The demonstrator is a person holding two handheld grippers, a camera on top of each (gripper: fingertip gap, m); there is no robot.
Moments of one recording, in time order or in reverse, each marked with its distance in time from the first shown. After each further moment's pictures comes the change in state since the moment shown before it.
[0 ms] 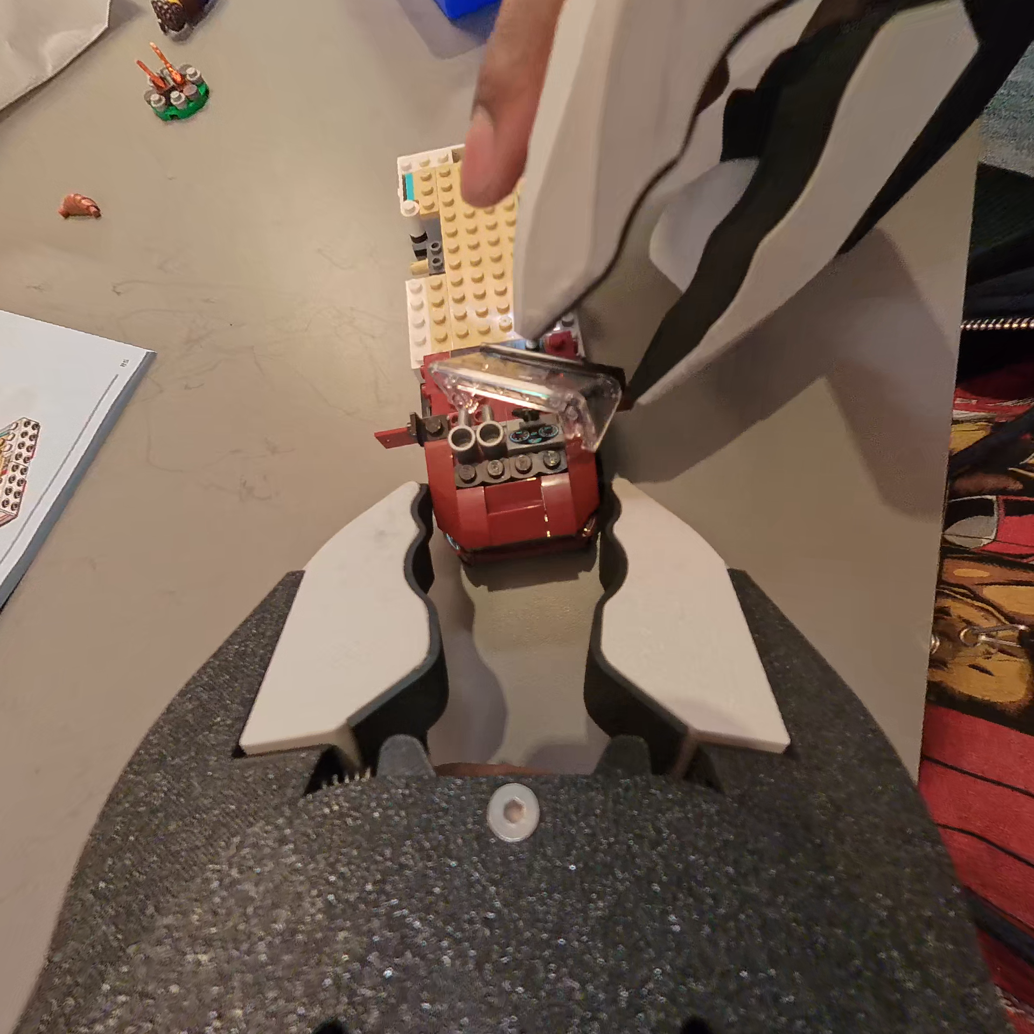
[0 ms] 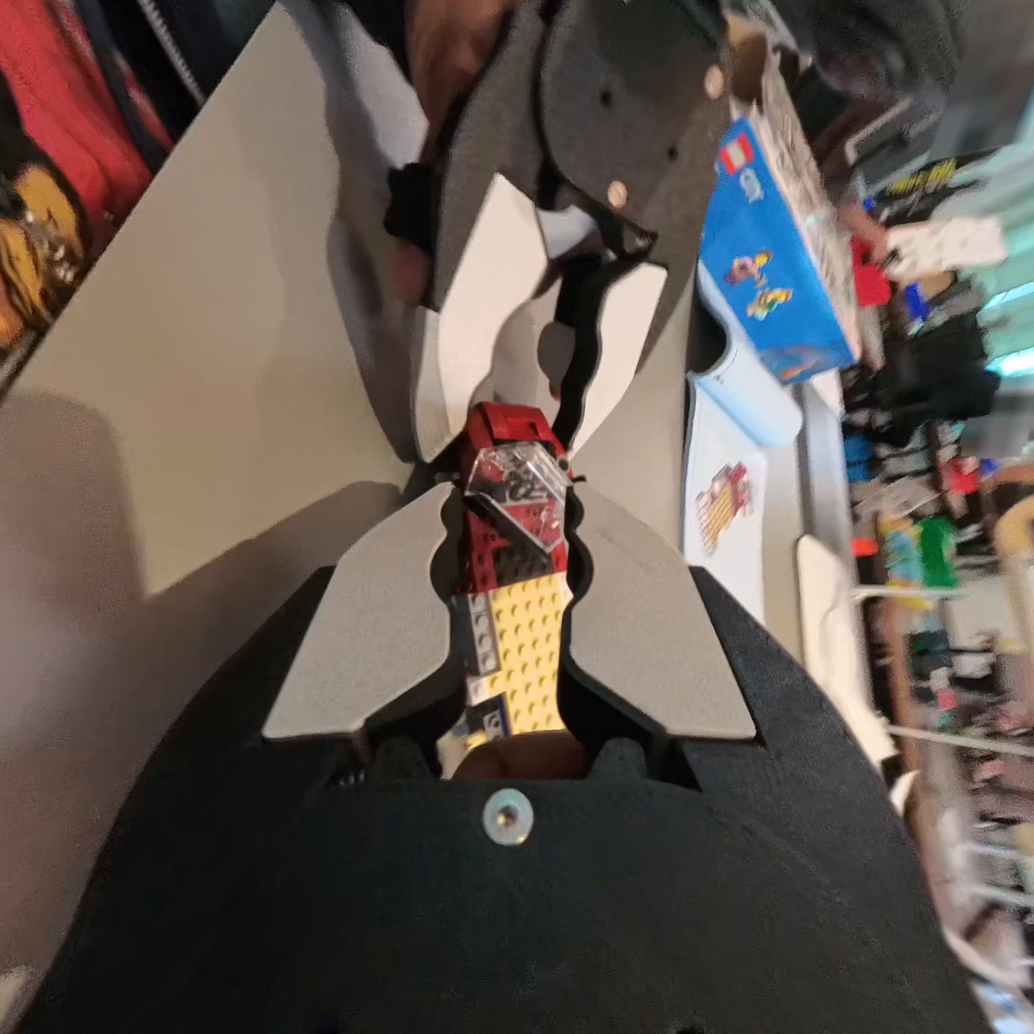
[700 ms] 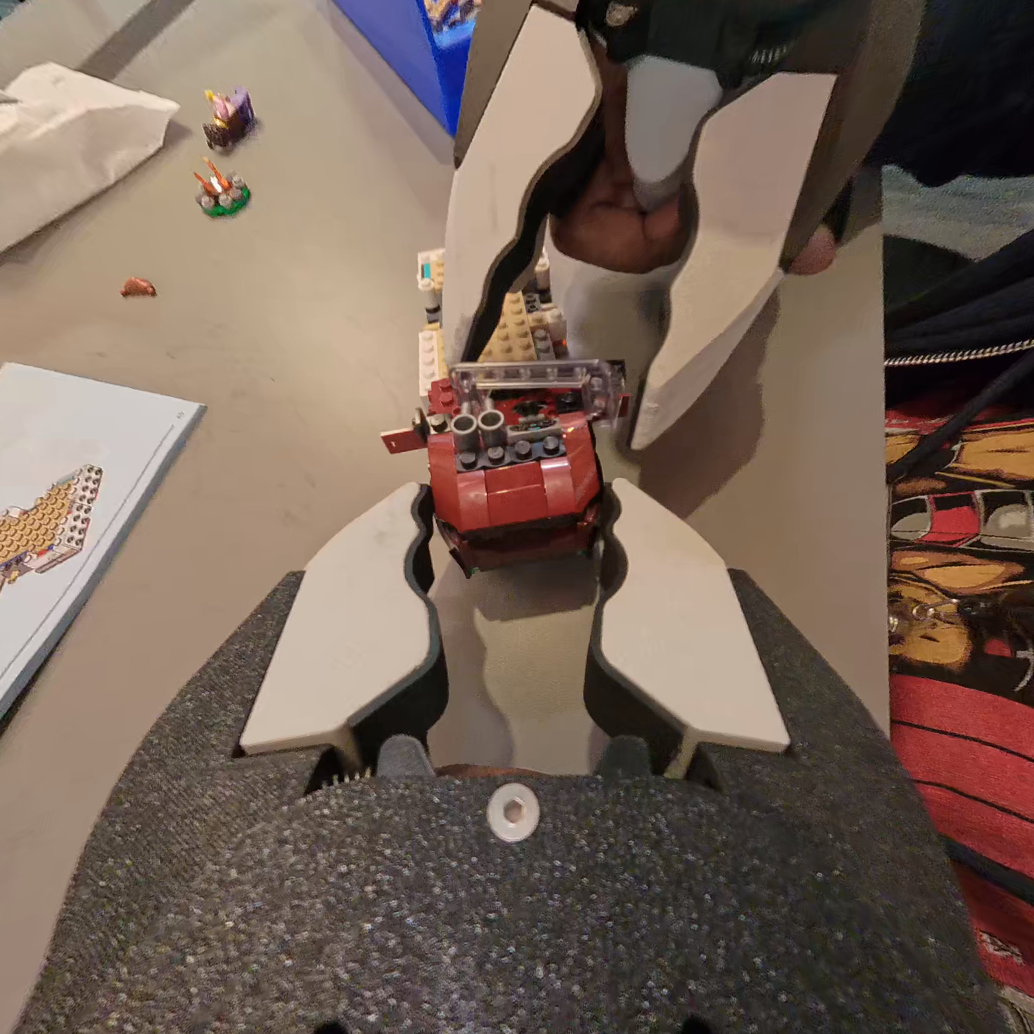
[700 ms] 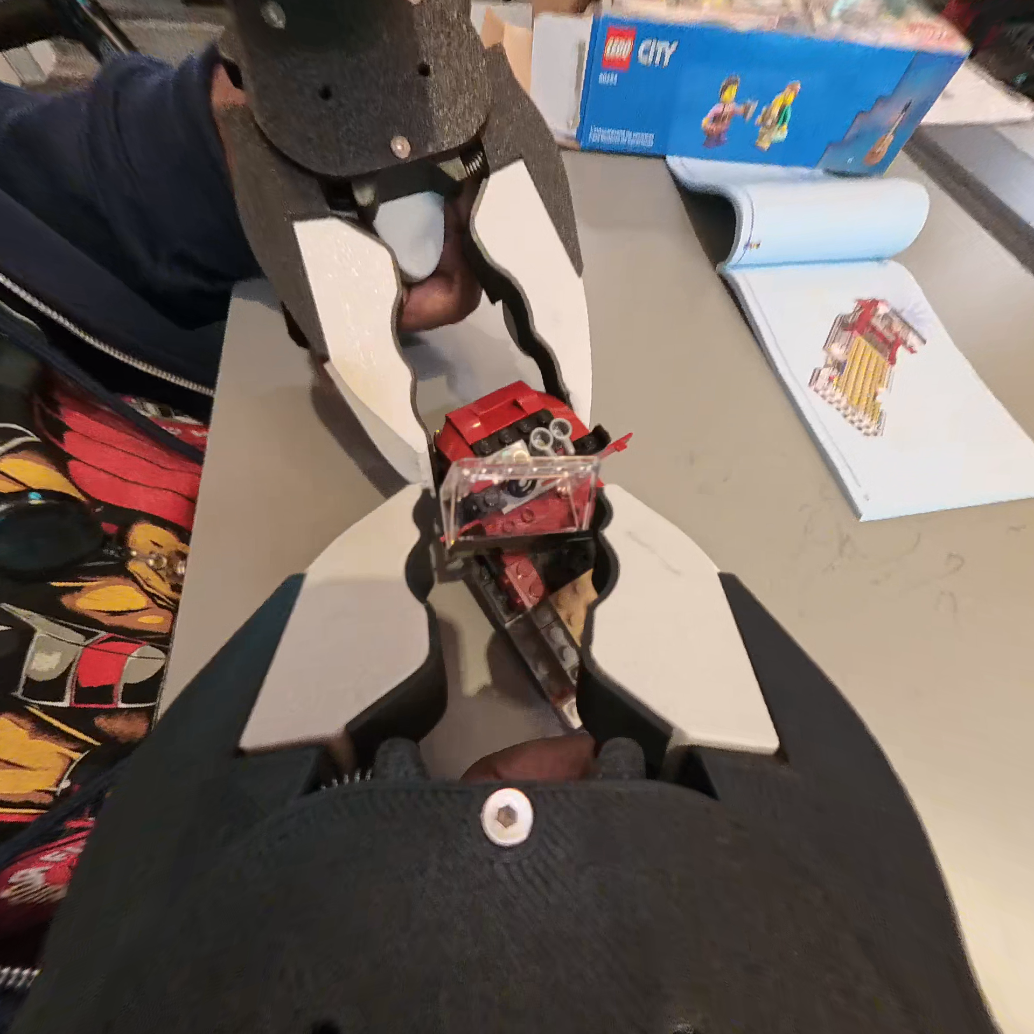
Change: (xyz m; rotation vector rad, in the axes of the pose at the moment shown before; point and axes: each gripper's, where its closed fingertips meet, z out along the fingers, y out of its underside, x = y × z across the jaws) left arm -0.006 -0.017 -0.021 0.110 0.042 0.019; right arm 0.014 -0.003 0.007 0.096 -0.081 0.708
